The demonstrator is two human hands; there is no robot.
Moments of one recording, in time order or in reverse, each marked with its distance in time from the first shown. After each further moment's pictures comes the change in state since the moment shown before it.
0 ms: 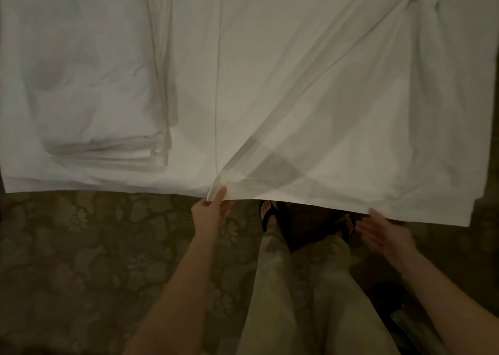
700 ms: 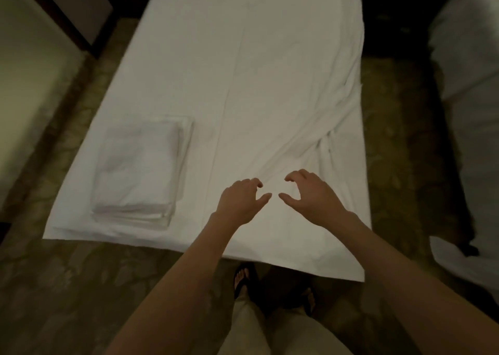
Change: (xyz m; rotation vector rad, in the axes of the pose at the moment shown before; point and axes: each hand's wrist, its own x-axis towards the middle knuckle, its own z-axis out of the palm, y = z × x) left_hand -0.248 0.187 0.103 1.292 -0.222 1.031; right_hand -0.248 -0.211 0.013 -1.295 -0.070 -1.413
